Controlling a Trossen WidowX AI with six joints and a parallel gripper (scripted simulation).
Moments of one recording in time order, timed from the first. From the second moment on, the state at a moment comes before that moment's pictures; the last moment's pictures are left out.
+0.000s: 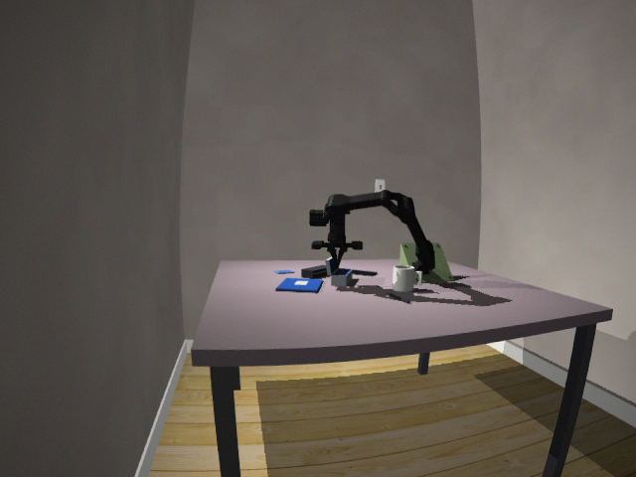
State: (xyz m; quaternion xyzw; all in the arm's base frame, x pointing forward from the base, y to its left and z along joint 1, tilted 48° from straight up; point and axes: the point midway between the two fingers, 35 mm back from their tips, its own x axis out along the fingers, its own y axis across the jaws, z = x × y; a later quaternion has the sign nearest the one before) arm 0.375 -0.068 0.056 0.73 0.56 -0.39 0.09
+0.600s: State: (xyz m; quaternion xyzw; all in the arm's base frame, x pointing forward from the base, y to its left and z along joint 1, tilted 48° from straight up) arm 0.375 -0.102 0.088 0.73 0.55 -0.39 0.09
